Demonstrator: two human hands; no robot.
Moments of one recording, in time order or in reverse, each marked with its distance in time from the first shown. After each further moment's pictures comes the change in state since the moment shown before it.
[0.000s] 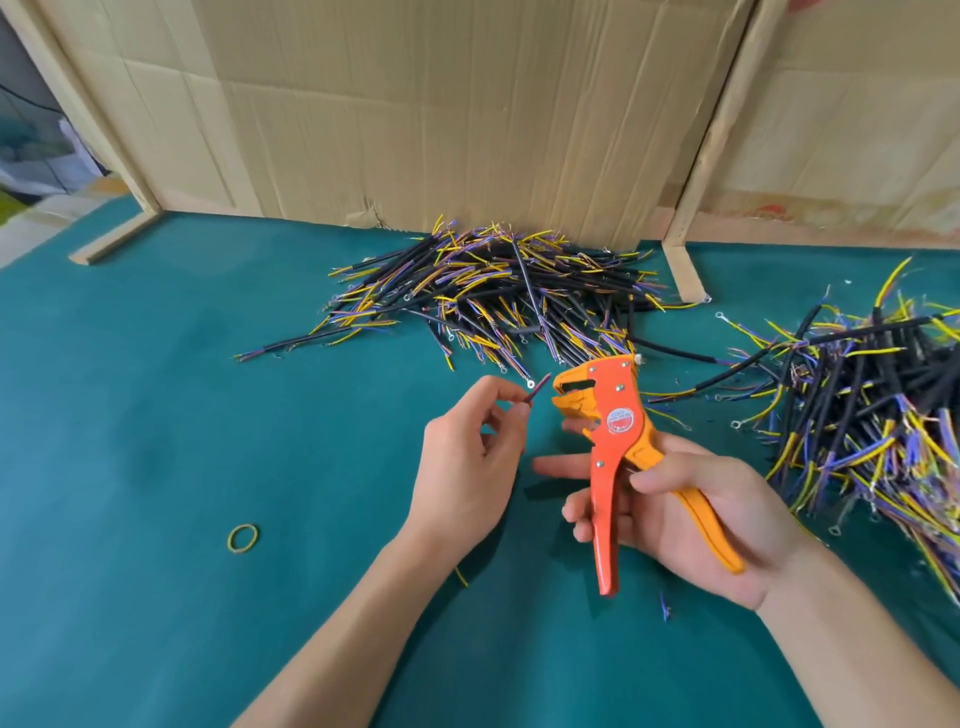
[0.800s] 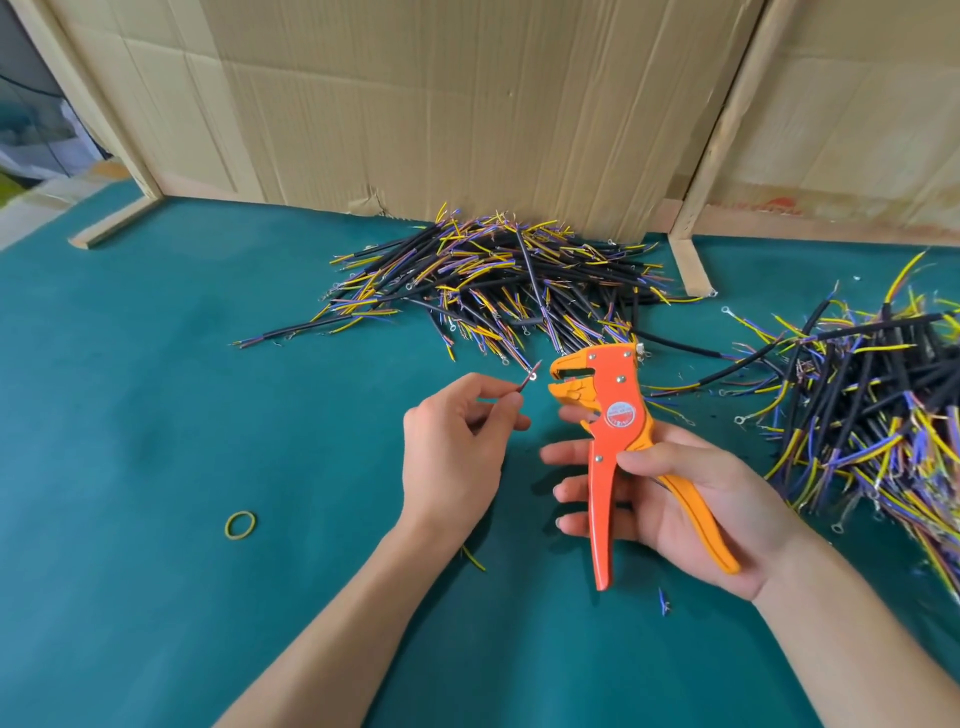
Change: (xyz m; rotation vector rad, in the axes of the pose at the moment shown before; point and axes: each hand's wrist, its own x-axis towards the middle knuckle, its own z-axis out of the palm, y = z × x) left_hand 0.000 0.000 0.000 -0.009 0.141 -0.095; right_hand 0.002 0.002 0.000 -0.013 0.074 -0.005
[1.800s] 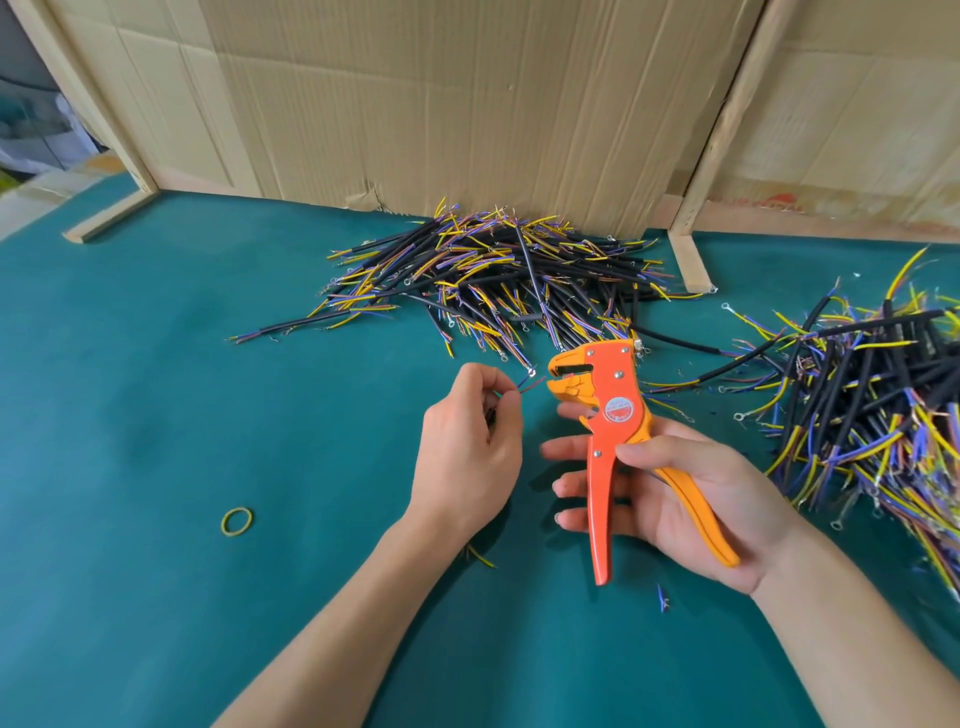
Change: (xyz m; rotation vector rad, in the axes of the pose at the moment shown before) left_hand 0.000 -0.001 0.006 0.097 -0.053 0.077; right_hand 0.002 -0.001 0.000 -0.001 0.003 0.012
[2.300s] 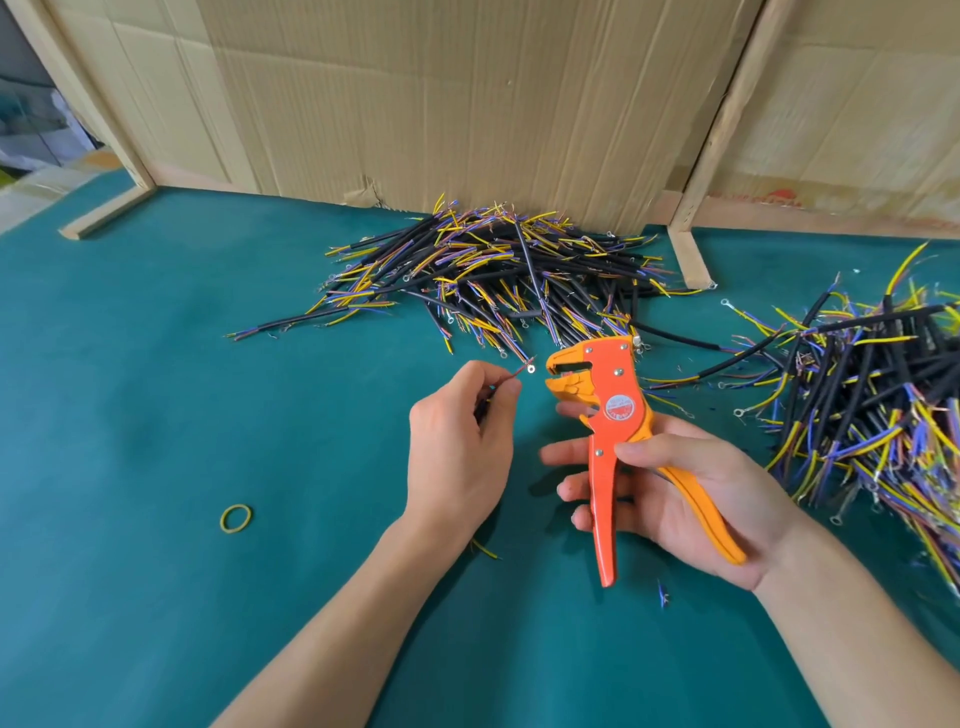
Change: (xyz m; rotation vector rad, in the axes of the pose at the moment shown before) left_hand 0.000 0.001 -0.001 0.007 0.116 0.081; right_hand -0.002 -0.001 -0.001 -0.055 -0.012 0.005
